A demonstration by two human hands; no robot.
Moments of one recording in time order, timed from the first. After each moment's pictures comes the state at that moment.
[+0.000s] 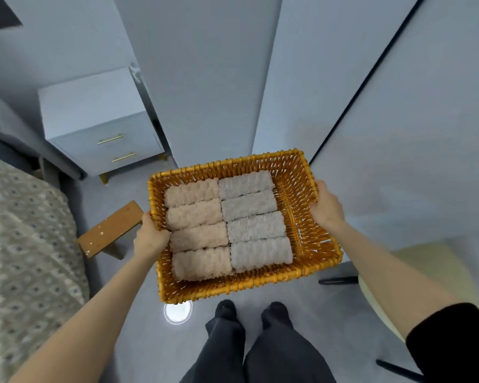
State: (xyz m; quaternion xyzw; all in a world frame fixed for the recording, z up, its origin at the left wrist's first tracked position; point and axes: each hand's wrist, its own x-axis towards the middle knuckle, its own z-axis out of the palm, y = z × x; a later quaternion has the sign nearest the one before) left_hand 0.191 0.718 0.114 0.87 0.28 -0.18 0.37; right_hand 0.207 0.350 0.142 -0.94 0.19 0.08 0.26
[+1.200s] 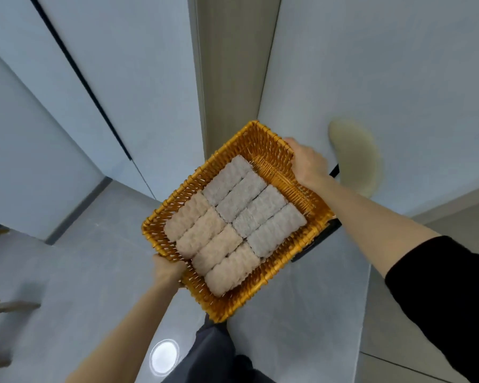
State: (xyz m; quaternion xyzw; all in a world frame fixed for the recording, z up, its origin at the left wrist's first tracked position) left_hand -0.063 0.363 0.090 0.79 0.15 -0.36 0.48; right_hand -0.138 0.034 0.217 -0.93 0.33 -0.05 0.14
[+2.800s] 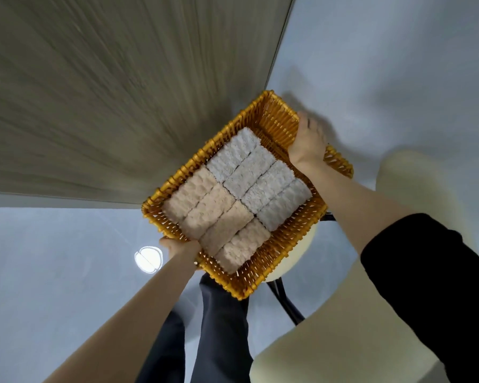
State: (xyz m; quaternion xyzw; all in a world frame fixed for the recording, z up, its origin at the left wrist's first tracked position) left_hand 0.007 -0.027 -0.064 0.70 0.46 -0.39 0.39; right_hand 0.065 -0.316 -0.065 -0.92 0.35 0.08 0.18
